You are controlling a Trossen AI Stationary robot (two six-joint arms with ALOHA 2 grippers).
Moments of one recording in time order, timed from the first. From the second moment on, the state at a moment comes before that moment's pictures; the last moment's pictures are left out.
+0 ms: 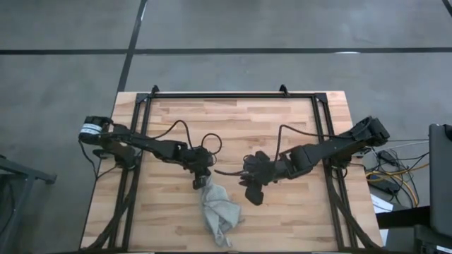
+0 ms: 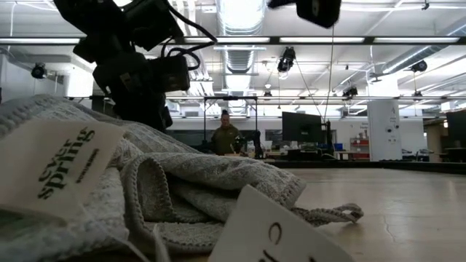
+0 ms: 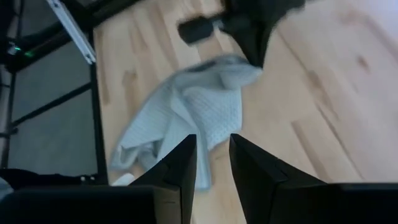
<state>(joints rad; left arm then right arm) -0.09 1.52 0.76 -0.14 0.09 -0.31 0.36 1.57 1.34 -0.56 0.18 0.75</state>
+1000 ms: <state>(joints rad) -0.09 1.52 0.76 -0.20 0.09 -0.28 0.44 1.57 0.95 -0.09 0.18 1.07</state>
